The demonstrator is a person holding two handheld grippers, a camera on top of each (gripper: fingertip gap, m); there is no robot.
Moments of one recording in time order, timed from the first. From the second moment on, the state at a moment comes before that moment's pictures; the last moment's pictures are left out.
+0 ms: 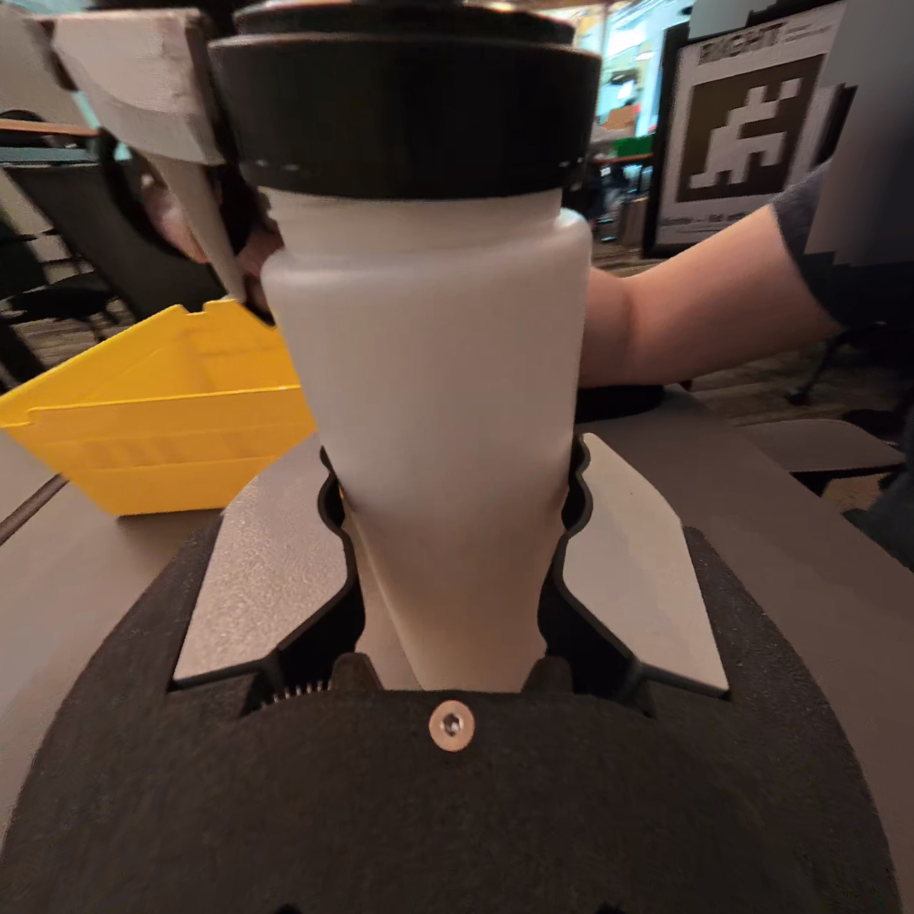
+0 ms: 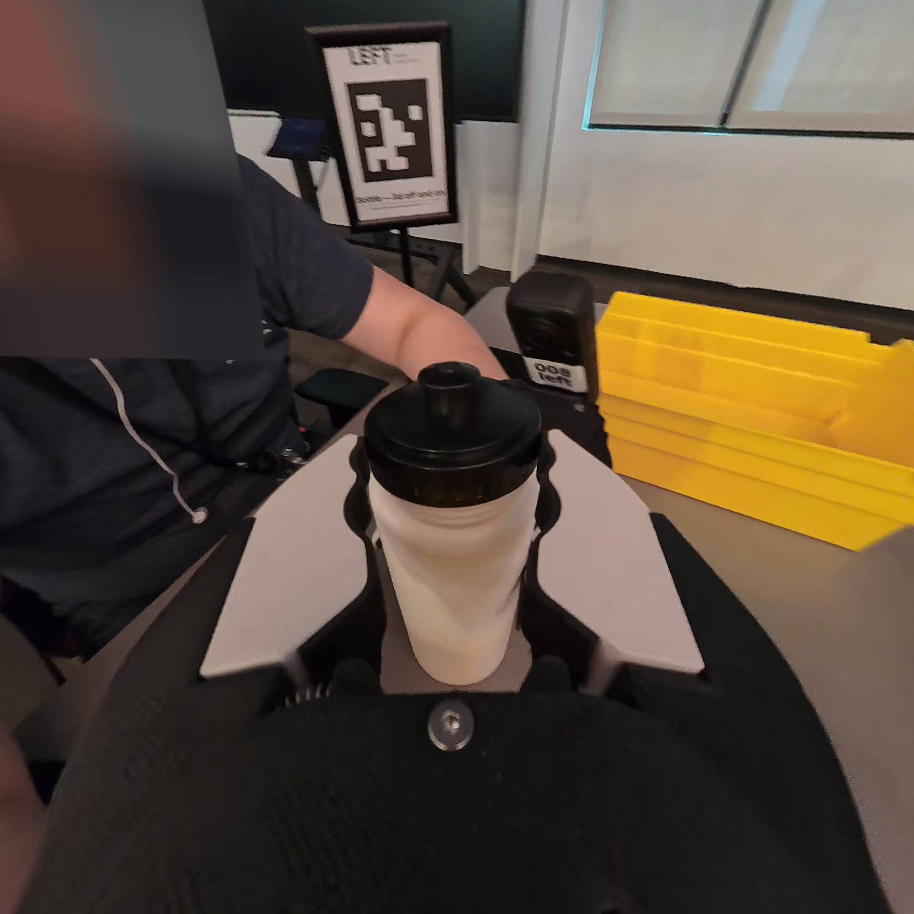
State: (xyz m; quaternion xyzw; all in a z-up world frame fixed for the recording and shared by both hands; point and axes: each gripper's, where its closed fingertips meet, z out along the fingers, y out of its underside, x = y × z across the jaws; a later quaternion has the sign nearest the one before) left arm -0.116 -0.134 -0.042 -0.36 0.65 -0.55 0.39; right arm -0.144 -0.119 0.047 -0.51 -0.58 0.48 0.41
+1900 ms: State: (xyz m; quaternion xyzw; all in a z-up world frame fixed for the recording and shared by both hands) left arm -0.106 -0.075 -0.043 -0.51 0.61 -0.34 0.51; right arm -0.150 -0.080 0.041 -0.68 -0.55 0.21 0.45
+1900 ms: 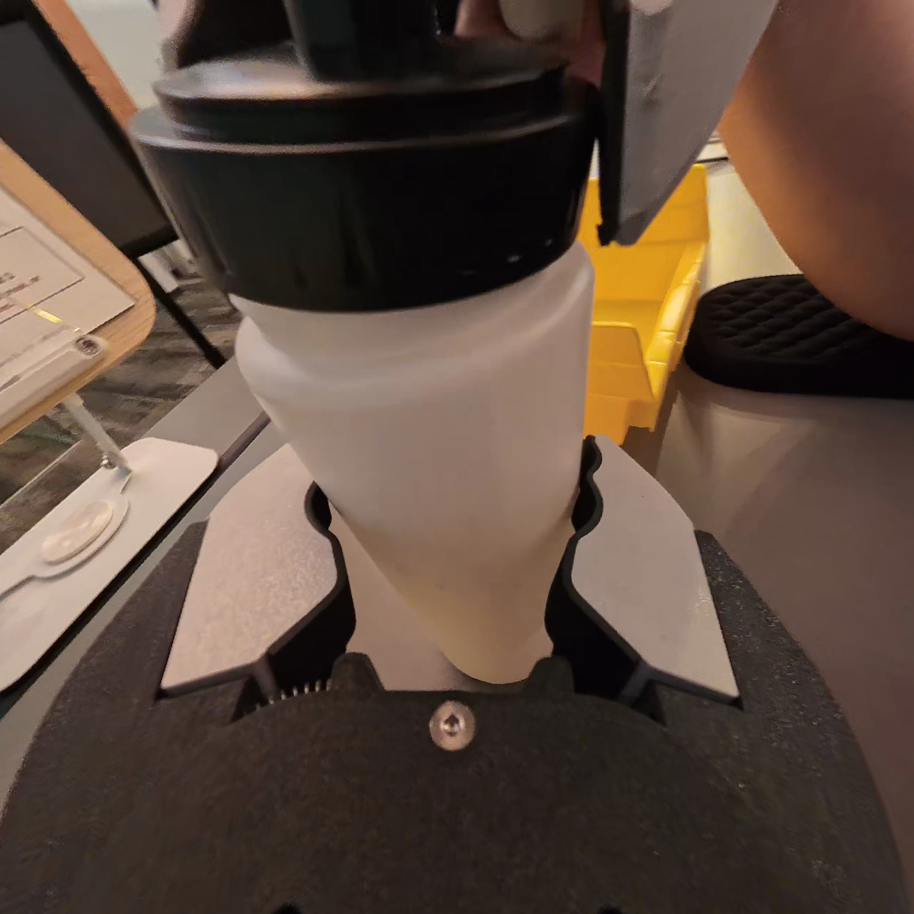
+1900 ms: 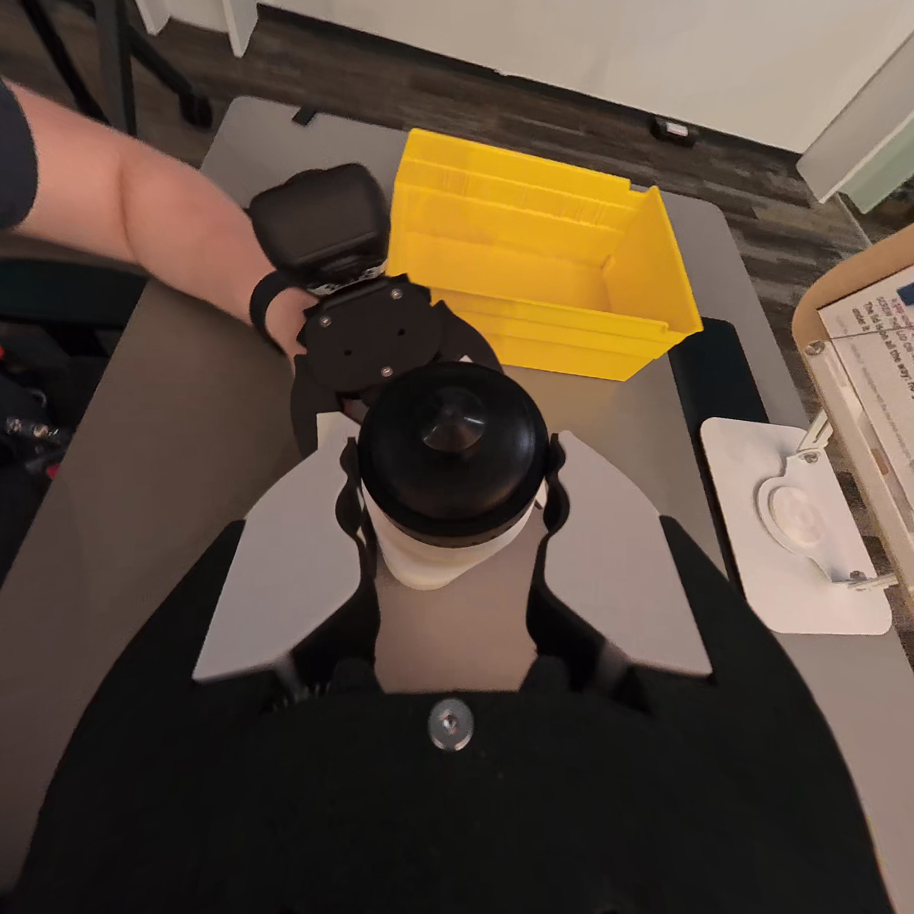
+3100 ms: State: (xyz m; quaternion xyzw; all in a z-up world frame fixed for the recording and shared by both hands) left arm -0.109 -0.011 -0.041 -0.61 0.49 -0.28 0.55; right arm -0.130 -0.027 0.065 -0.89 -0.31 0.11 0.31
